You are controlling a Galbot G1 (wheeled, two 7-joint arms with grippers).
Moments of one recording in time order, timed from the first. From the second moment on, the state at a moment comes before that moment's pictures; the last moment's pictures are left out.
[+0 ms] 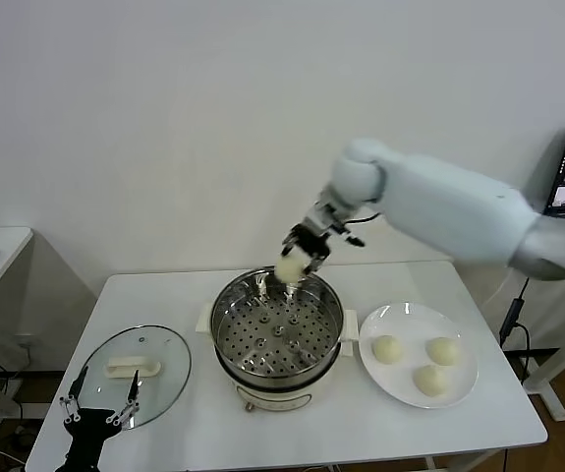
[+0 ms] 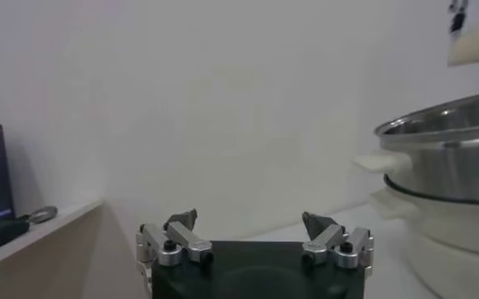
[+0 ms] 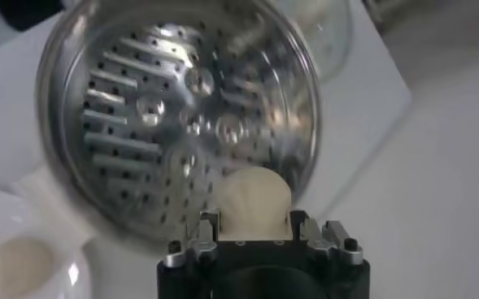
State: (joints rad) left arm 1.78 -1.29 -0.75 -1.98 -0.05 -0.26 -0.06; right arm 0.54 1.22 -1.18 1.21 0.06 0.34 -1.13
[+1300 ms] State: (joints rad) left arm 1.79 -1.31 -0.78 -1.96 -0.02 -0.31 -0.06; right arm 0.46 1.36 -1.19 1.03 -0.23 0.62 -1.06
